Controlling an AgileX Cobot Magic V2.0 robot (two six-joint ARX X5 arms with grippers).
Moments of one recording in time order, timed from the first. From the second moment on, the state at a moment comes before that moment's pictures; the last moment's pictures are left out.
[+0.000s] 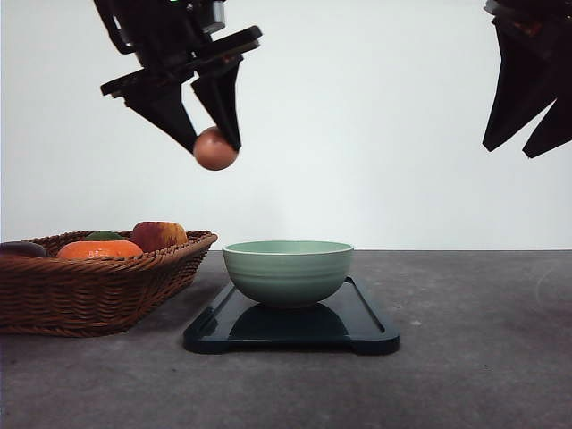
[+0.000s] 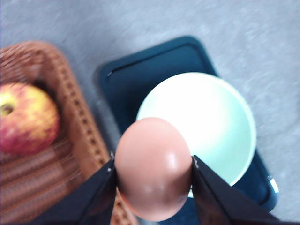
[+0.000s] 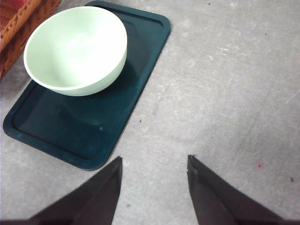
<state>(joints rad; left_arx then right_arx) -0.54 1.65 1.48 -0.71 0.05 -0.13 0.49 0.91 0.73 -0.53 0.00 0.19</state>
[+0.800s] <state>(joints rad) -0.61 1.89 1.54 -0.64 0.05 -0.16 0.49 0.91 0.73 -0.53 0.00 0.19</state>
